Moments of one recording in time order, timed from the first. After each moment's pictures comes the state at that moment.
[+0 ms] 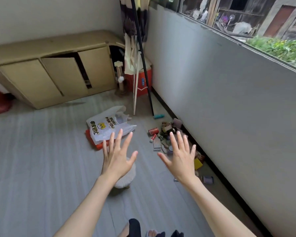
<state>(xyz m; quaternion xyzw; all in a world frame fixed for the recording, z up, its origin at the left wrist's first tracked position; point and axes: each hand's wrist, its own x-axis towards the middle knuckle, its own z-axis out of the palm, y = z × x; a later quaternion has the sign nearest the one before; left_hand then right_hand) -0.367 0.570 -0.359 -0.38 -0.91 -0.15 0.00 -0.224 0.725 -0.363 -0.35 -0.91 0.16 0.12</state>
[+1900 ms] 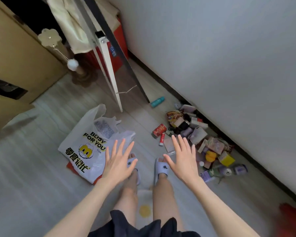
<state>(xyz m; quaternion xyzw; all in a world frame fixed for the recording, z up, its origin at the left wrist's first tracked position) -0.884 0.919 -0.579 -0.51 -0.80 0.04 -0.32 -0.682 1.033 -0.573 -0.51 -0.81 0.26 -0.12</state>
